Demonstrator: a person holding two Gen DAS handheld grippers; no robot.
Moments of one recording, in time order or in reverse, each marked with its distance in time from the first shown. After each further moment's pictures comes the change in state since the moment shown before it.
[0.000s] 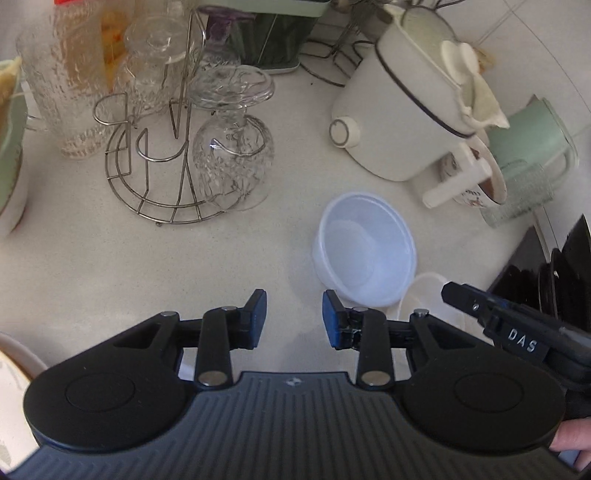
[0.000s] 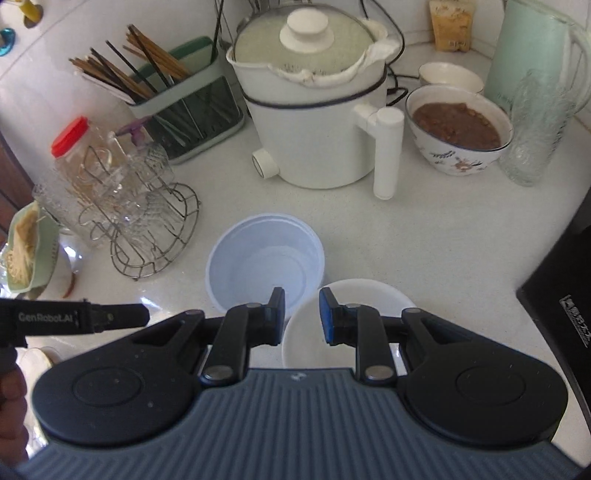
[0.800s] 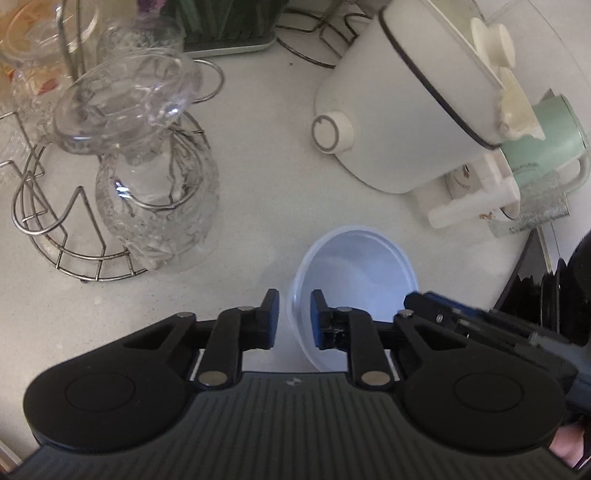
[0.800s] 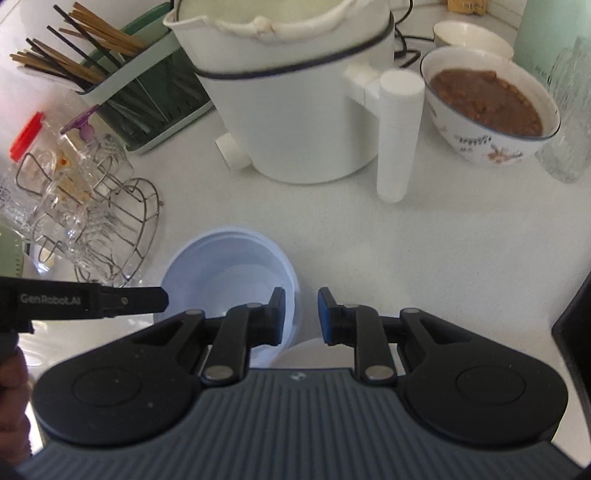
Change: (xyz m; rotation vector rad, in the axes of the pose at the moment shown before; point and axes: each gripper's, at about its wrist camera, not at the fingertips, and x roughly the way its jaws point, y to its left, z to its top) left arm 0.076 -0.011 0.057 0.003 0.078 -0.057; right arm 0.078 -0.027 0.033 0.026 0.106 0.030
